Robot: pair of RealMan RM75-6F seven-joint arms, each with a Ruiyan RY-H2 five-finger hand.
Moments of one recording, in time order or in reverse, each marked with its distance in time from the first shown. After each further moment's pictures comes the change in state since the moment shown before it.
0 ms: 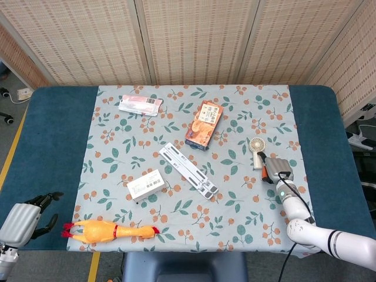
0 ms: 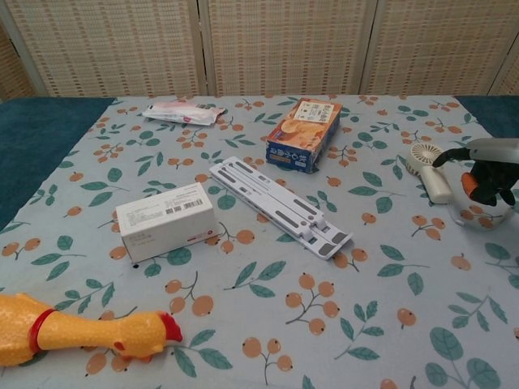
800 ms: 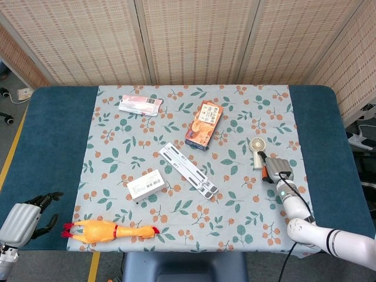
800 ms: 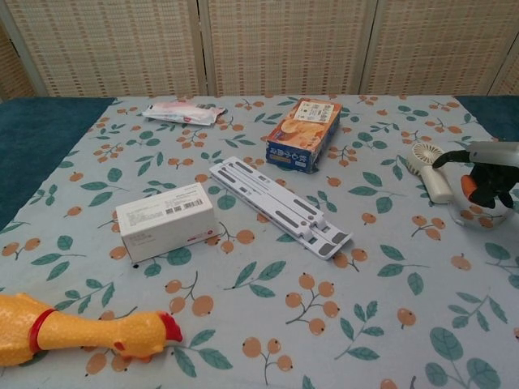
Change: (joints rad) left arm -0.001 0.002 -0.002 -0.004 0.000 -0.001 0.000; right arm 0.009 -0.018 -0.027 0.049 -0.018 -0.019 0.059
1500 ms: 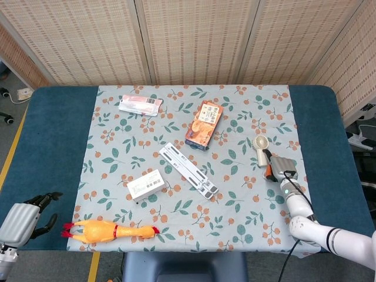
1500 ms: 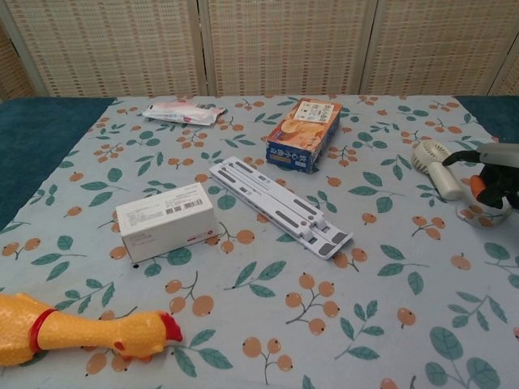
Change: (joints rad) left arm 0.001 0.001 -0.001 0.004 -0.005 -0.001 -0.007; right arm -0.011 -0.024 -0.010 0.089 0.003 -0.047 0.057
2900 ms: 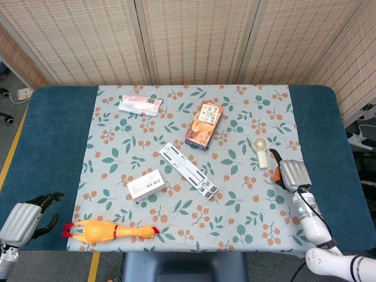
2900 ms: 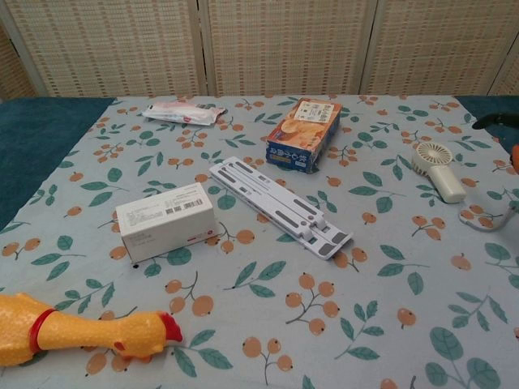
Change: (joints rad) left arm -0.005 0.000 0.005 -0.001 0.005 -0.009 -0.002; right arm -0.216 0.105 -0.046 -0.235 -0.486 0.410 0.101
